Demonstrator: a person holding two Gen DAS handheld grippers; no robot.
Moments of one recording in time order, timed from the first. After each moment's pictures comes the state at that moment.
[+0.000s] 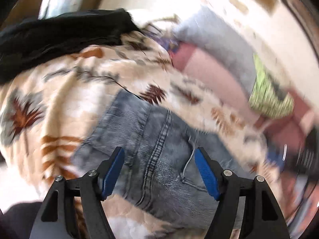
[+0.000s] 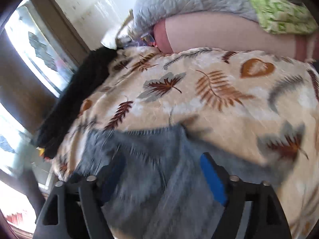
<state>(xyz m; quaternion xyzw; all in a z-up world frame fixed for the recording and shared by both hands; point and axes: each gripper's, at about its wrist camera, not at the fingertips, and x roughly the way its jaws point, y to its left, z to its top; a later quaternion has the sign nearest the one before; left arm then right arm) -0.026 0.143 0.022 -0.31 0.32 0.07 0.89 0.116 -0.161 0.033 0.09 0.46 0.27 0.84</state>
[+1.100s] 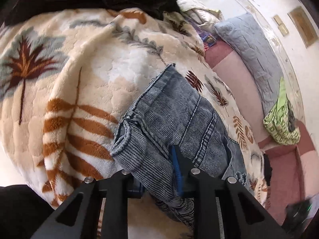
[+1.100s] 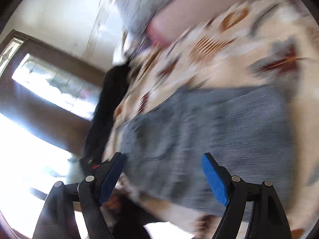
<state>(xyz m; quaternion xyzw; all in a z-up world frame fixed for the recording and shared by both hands) -0.004 0.190 -0.044 -0.39 0.37 0.11 0.83 0.101 -0.182 -0.011 0.29 0.51 0.36 0.72</state>
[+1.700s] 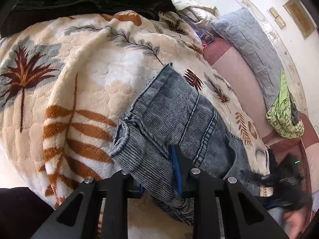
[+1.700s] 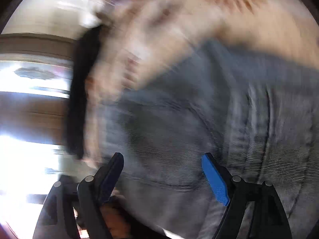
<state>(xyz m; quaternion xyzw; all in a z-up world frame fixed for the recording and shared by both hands) -0.002 0.188 -0.043 -0.37 0.38 0.11 0.84 0.160 -0.074 -0.080 0.24 0.63 0.29 0.68</state>
